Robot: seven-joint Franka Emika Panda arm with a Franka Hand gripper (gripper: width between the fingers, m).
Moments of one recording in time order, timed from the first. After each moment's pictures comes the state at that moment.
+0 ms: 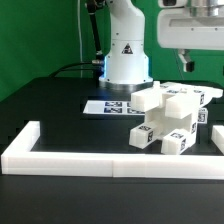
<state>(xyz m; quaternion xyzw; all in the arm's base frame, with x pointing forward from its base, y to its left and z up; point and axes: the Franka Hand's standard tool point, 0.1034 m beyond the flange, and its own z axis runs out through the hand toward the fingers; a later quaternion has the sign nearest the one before) 0.493 0.139 0.132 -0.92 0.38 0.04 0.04</state>
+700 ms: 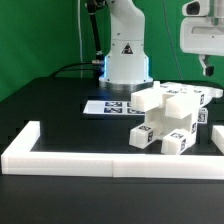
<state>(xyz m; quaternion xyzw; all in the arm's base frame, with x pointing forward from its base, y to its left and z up) 0.472 0.173 0.117 -0.92 0.39 0.04 0.04</state>
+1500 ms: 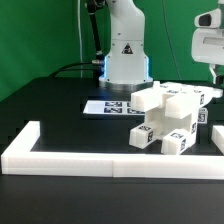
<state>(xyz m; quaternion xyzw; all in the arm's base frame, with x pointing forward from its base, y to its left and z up) 0.451 0.205 0.091 -0.91 0.41 0.04 0.03</state>
